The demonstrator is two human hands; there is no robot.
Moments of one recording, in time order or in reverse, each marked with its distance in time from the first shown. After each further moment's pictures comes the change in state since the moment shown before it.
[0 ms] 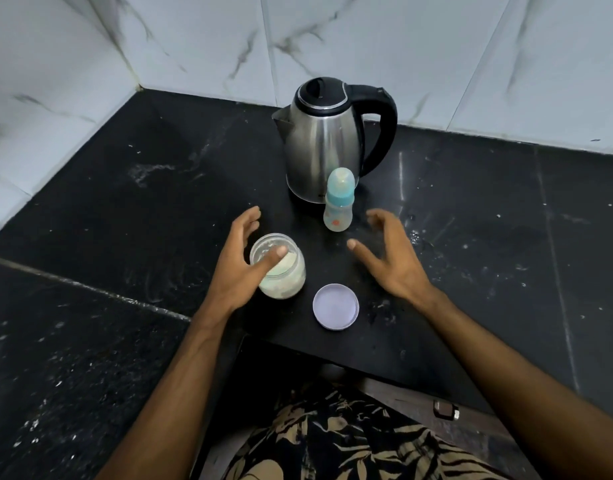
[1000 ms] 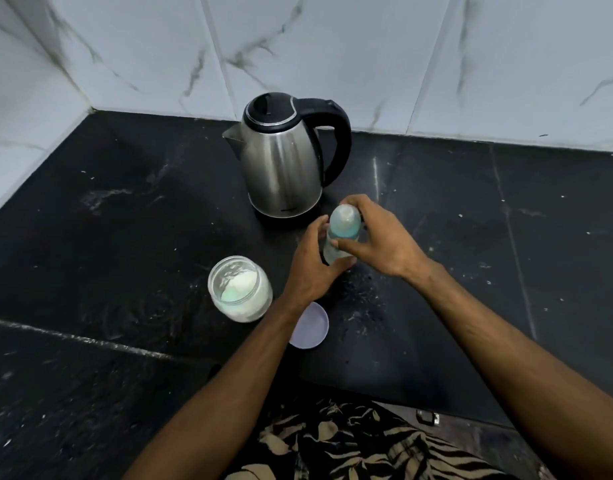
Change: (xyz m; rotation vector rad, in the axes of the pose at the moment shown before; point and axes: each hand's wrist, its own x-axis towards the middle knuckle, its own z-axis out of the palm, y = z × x) left_hand 0.049 0.010 0.153 0.009 -0.190 0.033; right_hand 0.042 0.002 -0.055 -0.141 -0.111 -0.091
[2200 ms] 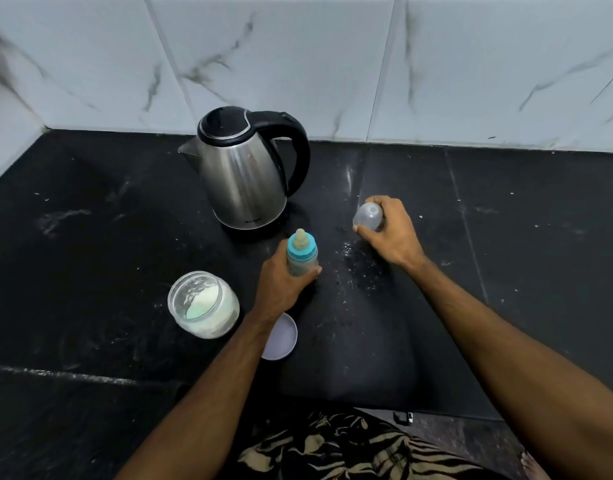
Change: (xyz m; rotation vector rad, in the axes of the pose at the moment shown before) left_hand 0.006 -0.018 0.016 0.095 0.014 -0.016; right_hand -0.015 0.085 -0.033 0.014 0.300 0.283
